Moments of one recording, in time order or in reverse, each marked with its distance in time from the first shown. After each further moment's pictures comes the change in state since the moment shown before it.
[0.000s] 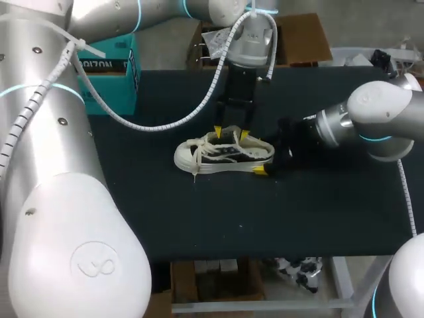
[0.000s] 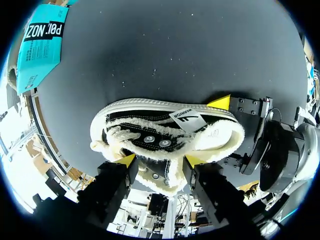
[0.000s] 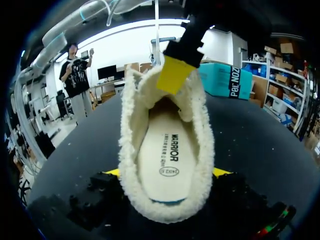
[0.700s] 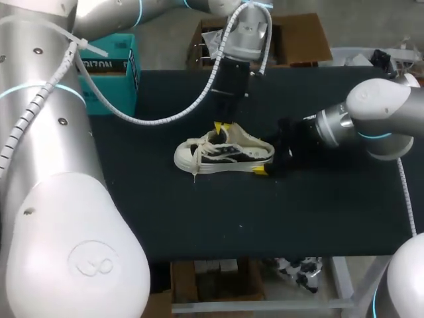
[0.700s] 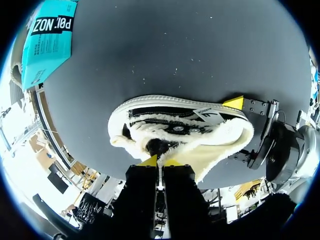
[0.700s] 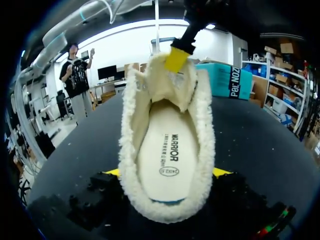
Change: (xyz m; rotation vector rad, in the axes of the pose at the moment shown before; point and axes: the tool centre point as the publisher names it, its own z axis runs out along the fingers) left arm -0.033 0.003 -0.012 -0.023 -0.024 -0.037; right arm 0.000 0.000 0.000 -0.001 0.001 0.000
